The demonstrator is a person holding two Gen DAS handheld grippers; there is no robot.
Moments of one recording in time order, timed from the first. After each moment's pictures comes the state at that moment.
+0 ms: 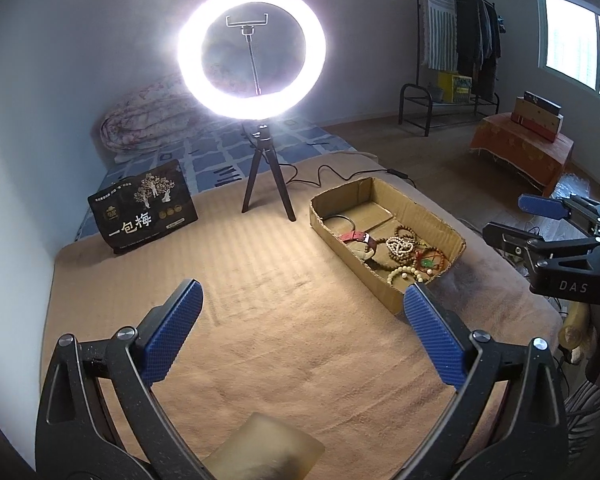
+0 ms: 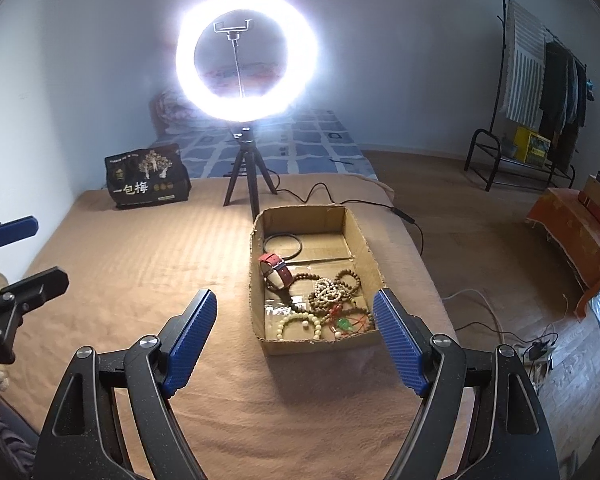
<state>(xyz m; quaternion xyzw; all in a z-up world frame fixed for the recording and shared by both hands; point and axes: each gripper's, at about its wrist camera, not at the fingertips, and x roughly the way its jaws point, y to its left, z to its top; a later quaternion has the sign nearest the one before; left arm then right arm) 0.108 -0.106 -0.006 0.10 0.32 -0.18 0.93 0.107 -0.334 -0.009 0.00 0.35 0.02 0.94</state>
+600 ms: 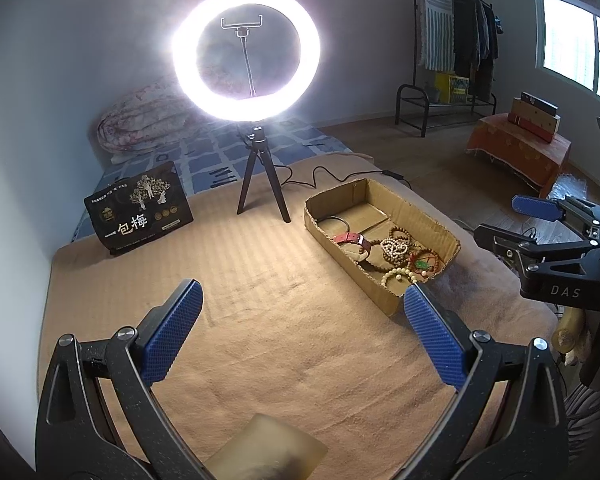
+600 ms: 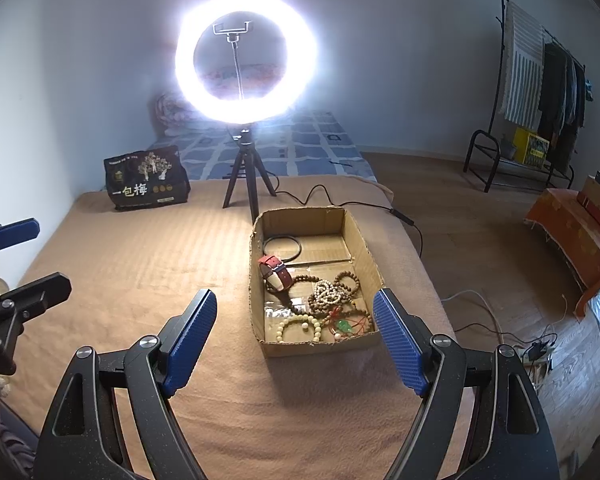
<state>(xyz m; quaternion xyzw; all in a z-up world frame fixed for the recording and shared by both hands) 0.110 -0.109 -0.006 0.09 0.32 -0.18 0.92 0.106 -0.334 -0.008 0.00 0.34 0.02 0.94</state>
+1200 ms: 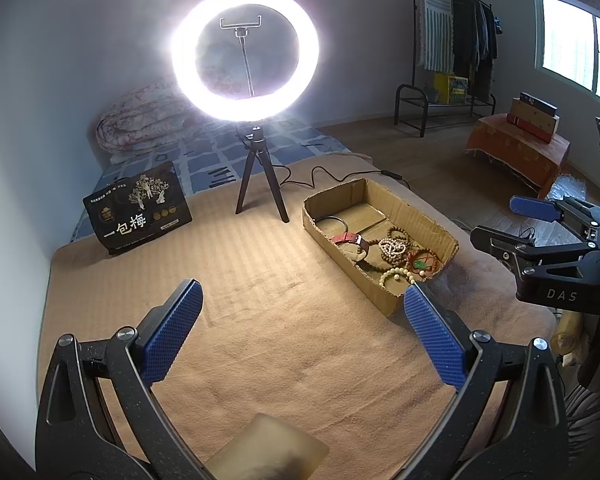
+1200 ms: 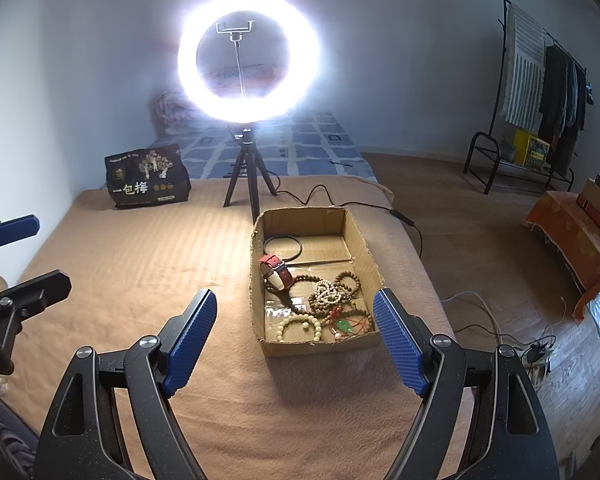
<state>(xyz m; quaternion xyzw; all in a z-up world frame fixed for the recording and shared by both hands) 0.109 -0.110 -0.005 0.09 0.32 -0.18 0.92 0.105 -0.333 -0.007 -0.01 0.34 0.02 0.94</state>
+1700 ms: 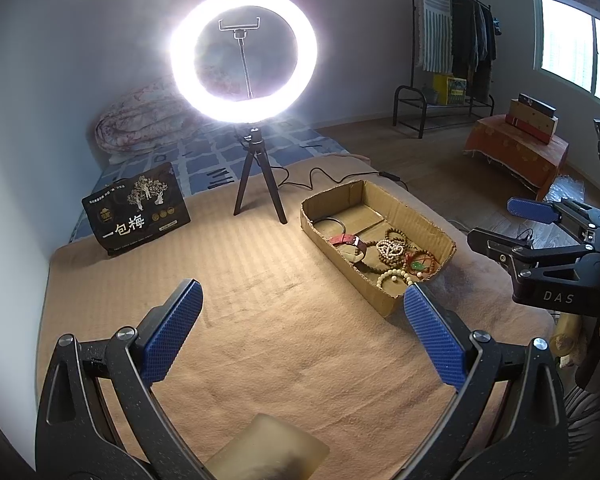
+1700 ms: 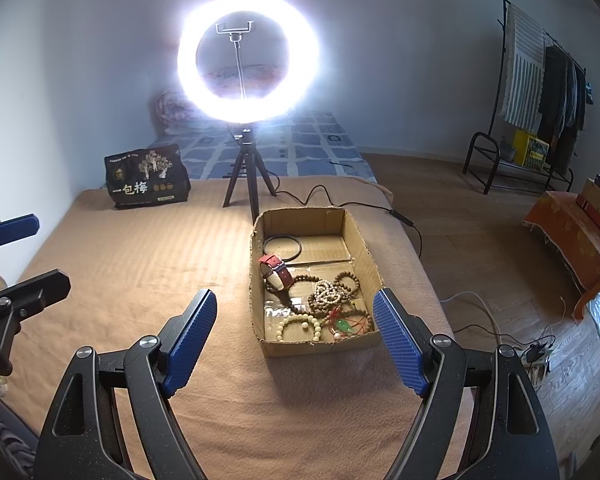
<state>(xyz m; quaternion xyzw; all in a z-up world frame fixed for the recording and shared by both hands) 0.109 -0.110 -0.005 0.09 0.32 -0.18 0.92 0.106 -0.333 -0.007 -0.01 0.34 0.02 0.94</state>
